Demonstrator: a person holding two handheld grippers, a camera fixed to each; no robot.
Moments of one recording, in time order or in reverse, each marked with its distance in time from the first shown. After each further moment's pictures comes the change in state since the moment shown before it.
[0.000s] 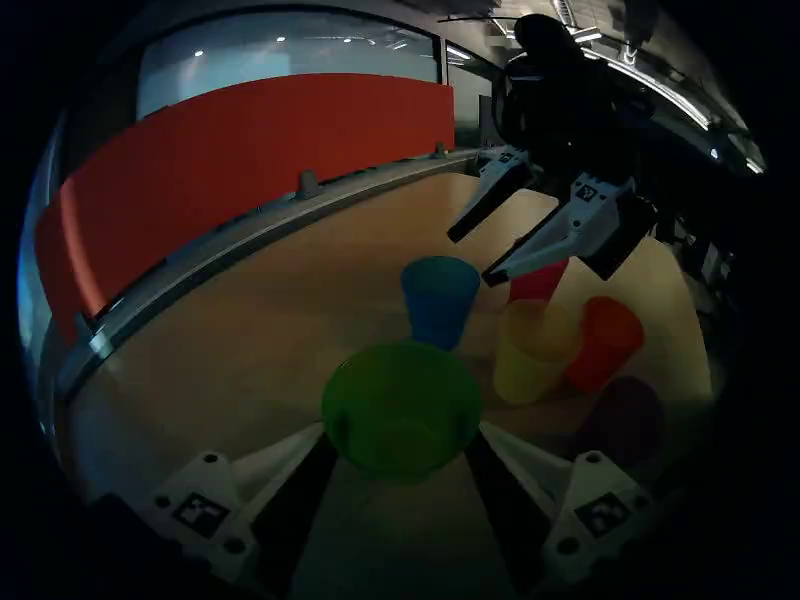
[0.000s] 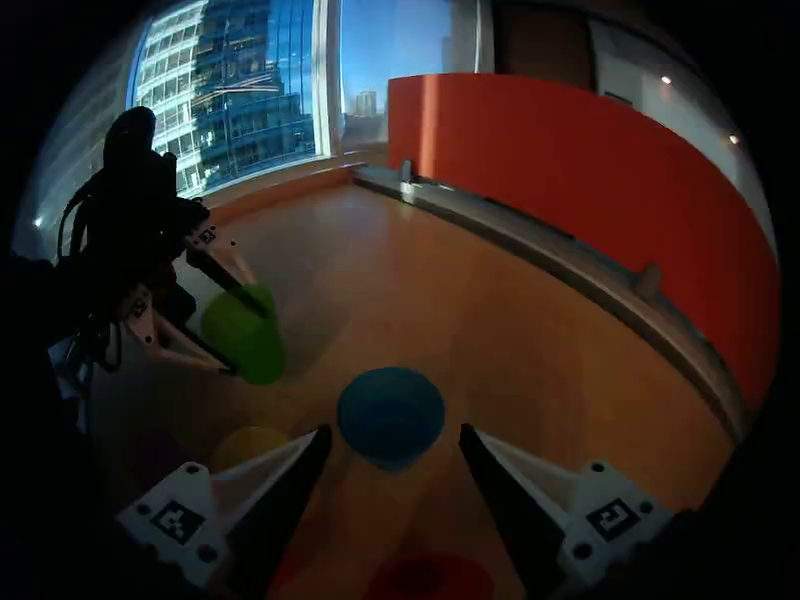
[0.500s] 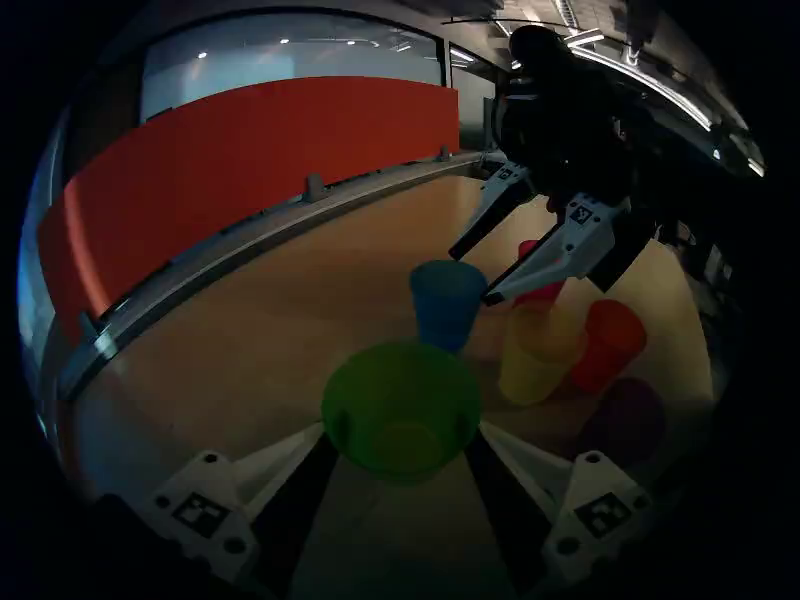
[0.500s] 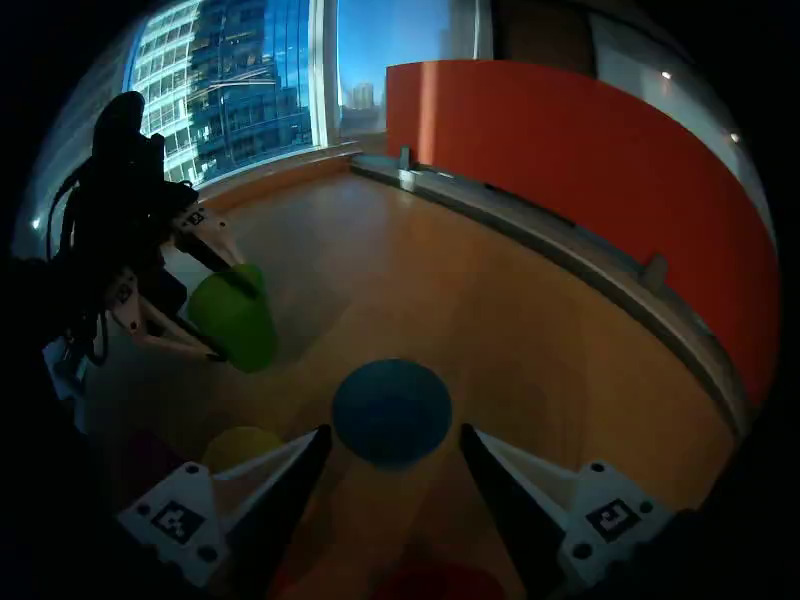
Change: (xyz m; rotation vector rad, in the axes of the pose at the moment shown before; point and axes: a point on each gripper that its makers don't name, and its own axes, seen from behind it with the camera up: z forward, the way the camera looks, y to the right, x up) left arm 0.003 -0.006 -0.005 0.015 0.006 -0.003; right arm -0.009 0.000 0.015 -0.009 -0.031 0.010
